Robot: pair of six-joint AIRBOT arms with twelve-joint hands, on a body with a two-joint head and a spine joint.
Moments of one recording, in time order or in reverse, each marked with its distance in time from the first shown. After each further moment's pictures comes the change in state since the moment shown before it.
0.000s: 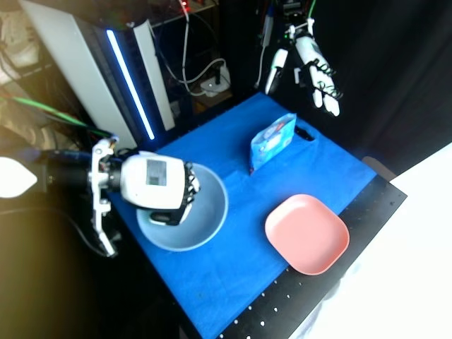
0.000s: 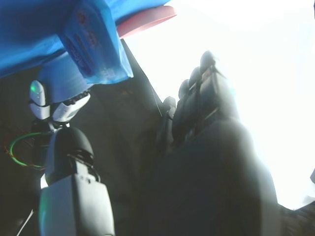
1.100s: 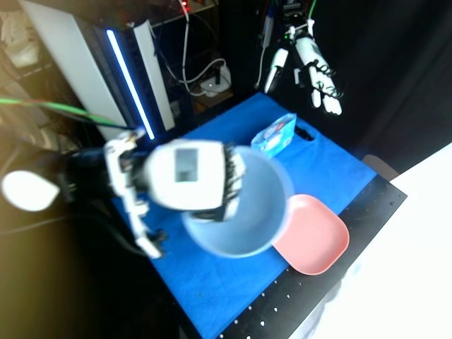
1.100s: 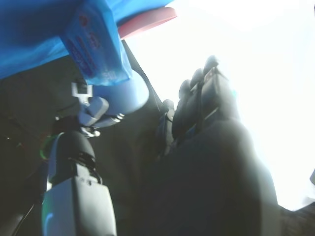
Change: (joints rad) left arm 0.000 -0.016 0.022 0.002 0.001 -0.003; right arm 0.166 -0.211 0.243 0.251 0.102 -0.006
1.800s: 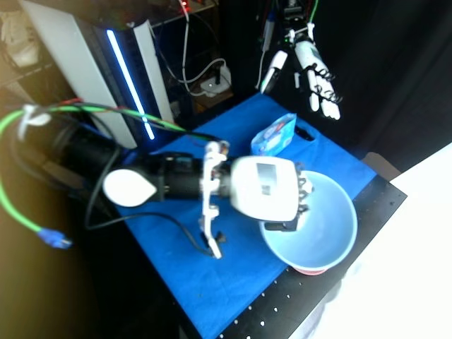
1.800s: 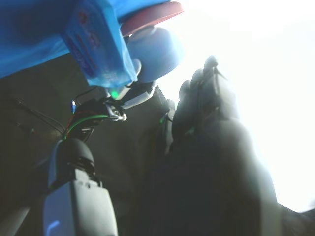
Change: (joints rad) left arm -0.058 -0.020 0.021 0.049 0.033 -0.006; right arm 0.090 -0.293 0.266 -0.002 -0.233 0.001
